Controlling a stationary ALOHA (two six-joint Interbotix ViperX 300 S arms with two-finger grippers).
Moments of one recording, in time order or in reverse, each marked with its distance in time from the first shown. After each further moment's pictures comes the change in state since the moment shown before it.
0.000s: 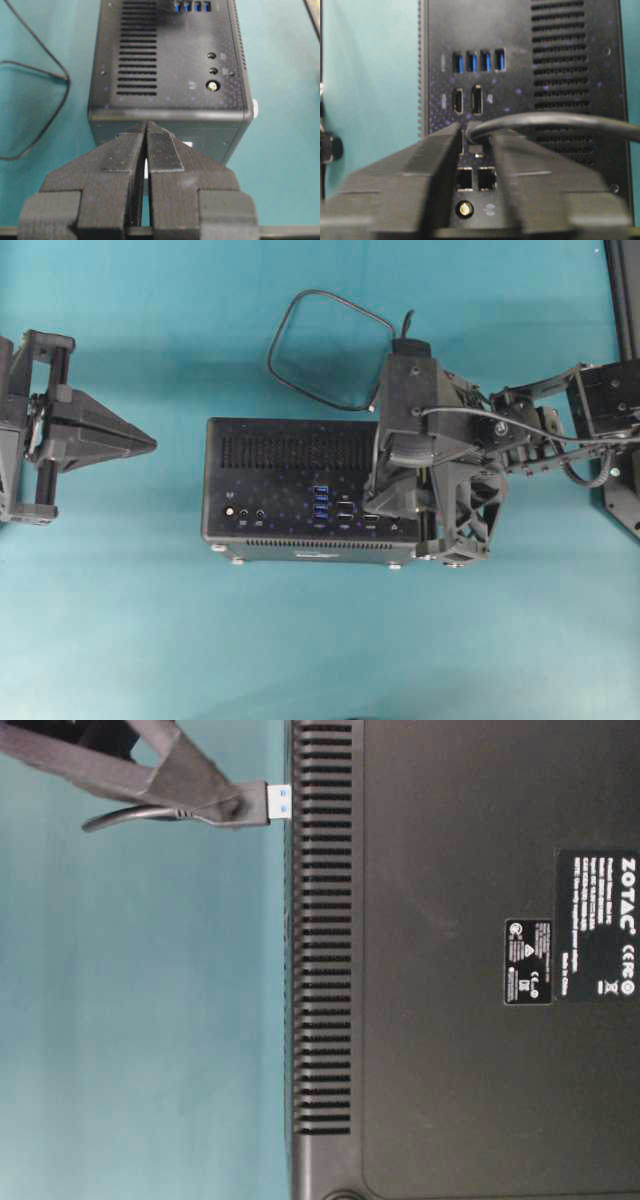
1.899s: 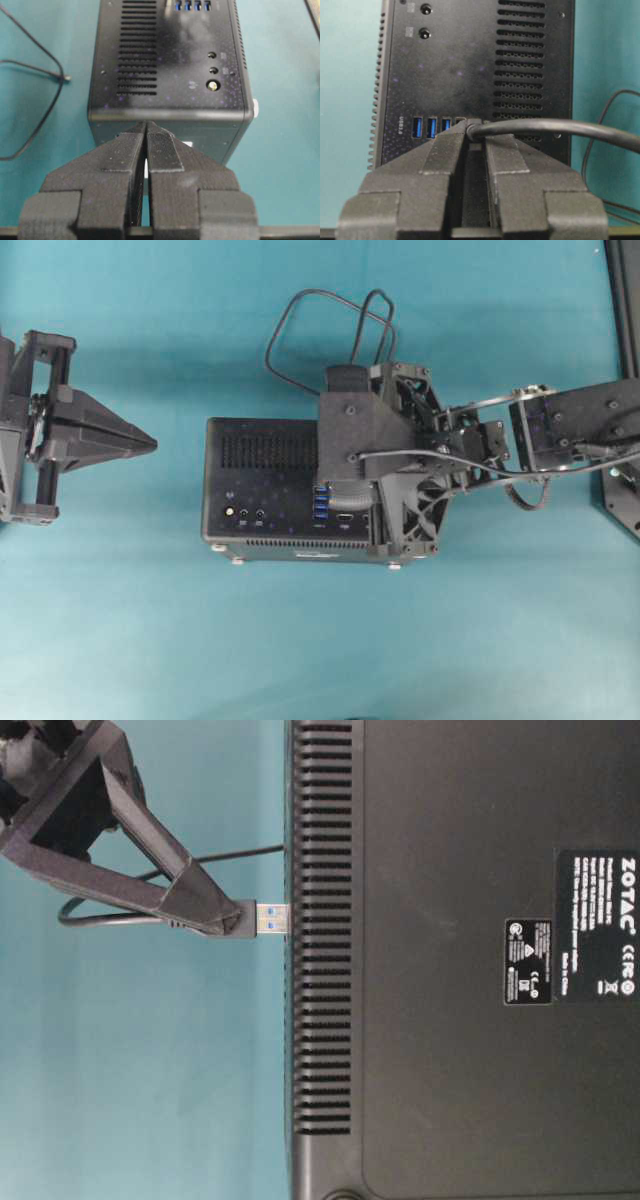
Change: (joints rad) left arm -0.002 0.005 -0.002 0.000 0.000 0.002; right arm 0.035 0.143 -0.163 -0.279 0.069 0.000
